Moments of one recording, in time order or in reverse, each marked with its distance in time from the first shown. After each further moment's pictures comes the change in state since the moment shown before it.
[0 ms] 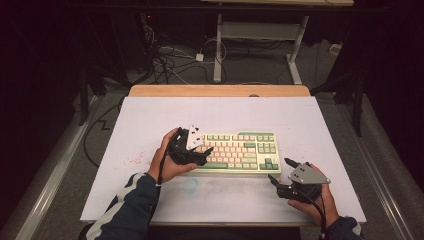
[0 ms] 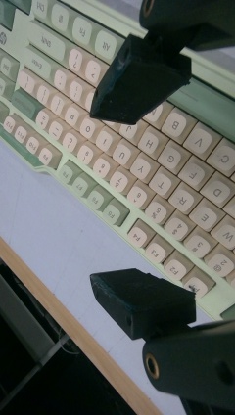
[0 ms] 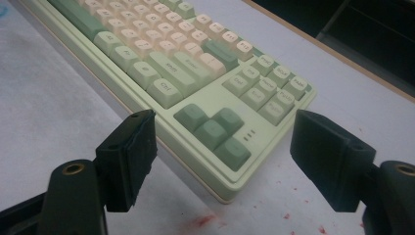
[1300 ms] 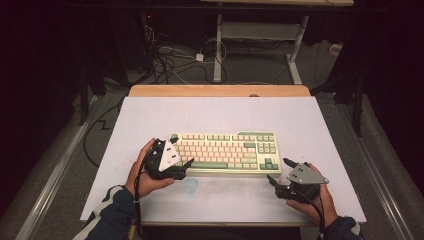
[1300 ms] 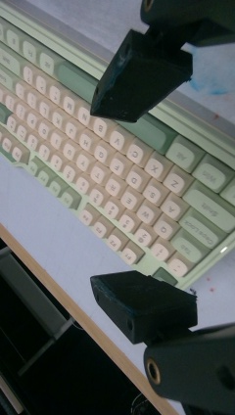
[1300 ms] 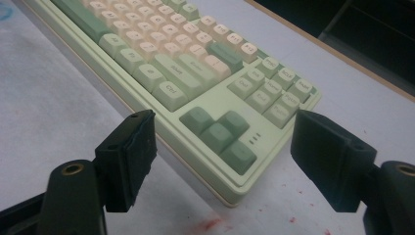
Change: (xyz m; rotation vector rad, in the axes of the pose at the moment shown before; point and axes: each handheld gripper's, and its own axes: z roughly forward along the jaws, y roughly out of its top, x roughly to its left) left arm 0.019 -0.020 -0.068 -0.062 0.008 0.052; right arm 0.003 0.003 0.001 0.002 0.006 -0.003
